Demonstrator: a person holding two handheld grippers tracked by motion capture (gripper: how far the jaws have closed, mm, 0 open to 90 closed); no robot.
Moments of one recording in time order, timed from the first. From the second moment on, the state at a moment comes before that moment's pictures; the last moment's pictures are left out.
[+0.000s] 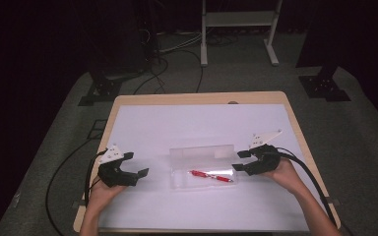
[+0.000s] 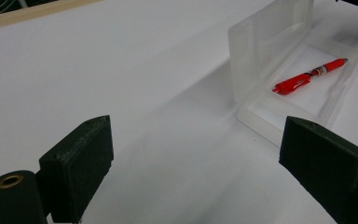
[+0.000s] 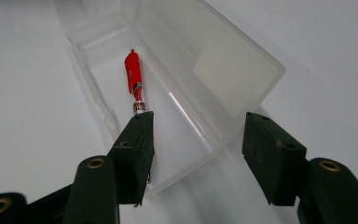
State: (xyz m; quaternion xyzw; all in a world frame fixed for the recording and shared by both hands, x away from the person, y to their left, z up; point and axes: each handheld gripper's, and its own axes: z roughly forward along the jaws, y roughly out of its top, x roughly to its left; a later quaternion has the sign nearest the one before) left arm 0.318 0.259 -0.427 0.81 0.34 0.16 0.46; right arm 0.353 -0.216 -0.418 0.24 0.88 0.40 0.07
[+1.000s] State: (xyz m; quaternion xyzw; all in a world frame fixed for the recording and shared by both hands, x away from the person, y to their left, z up) left arm 0.318 0.261 -0.427 0.80 0.34 0.16 0.46; right arm 0.346 -0.255 -0.429 0.30 0.87 0.40 0.07
